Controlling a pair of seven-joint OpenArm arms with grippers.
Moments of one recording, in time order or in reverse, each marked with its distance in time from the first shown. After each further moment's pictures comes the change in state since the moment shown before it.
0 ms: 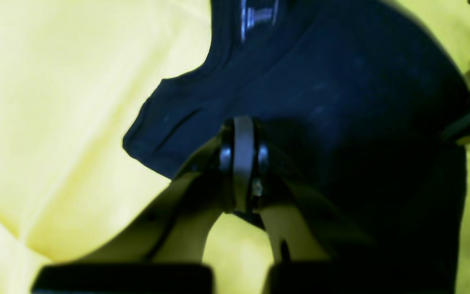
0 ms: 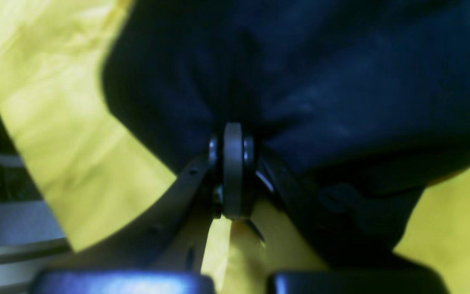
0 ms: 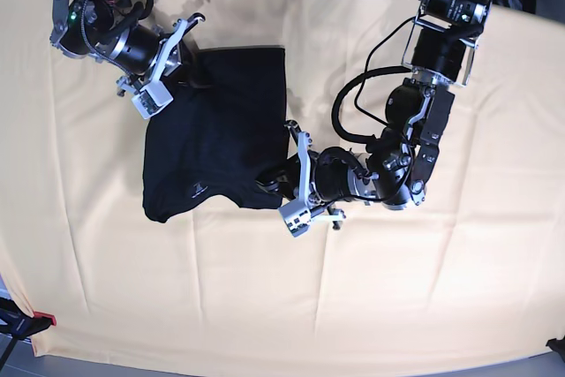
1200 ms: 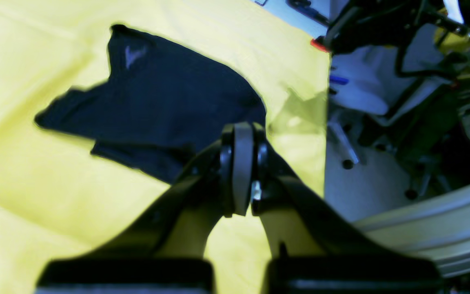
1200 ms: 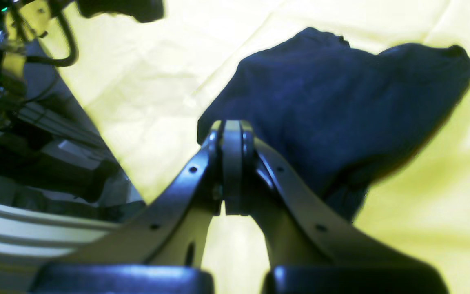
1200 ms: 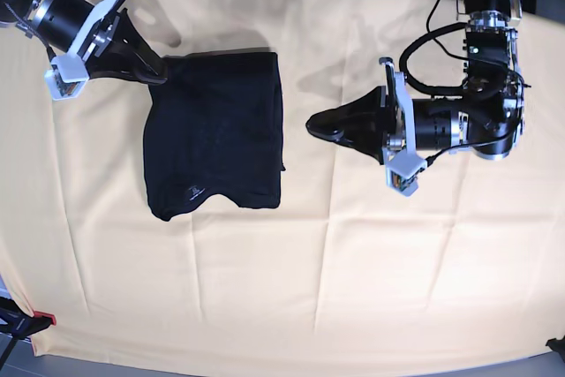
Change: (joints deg) left arm 17.6 -9.1 -24.0 23.2 -49.6 0.0 28.9; right arm -7.0 0.2 27.5 19.4 42.6 -0.5 -21.4
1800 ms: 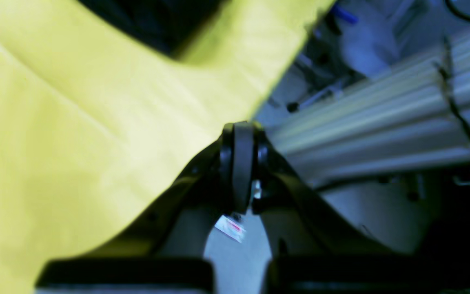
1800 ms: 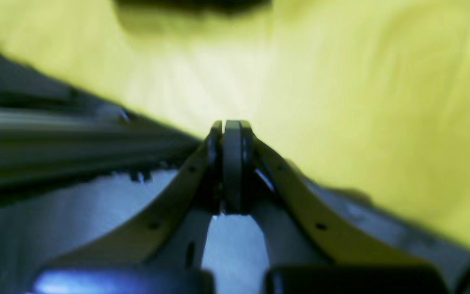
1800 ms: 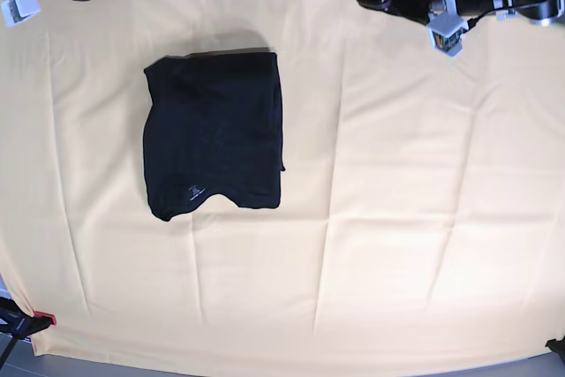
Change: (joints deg) left arm 44.5 -5.0 -23.1 25.1 0.0 1.9 -0.1; right arm -23.4 -0.1 23.1 0.3 0.2 0.0 -4.7
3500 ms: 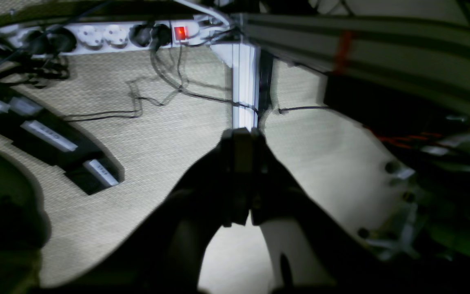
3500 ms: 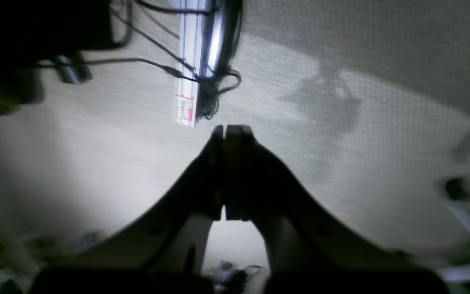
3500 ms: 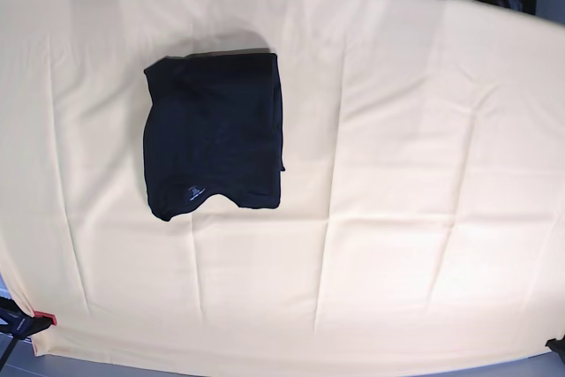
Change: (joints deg) left arm -18.4 8.5 27.2 -97.5 69.0 7.4 -70.5; right arm 26.0 5.9 -64.9 -92.5 -73.7 -15.2 72.4
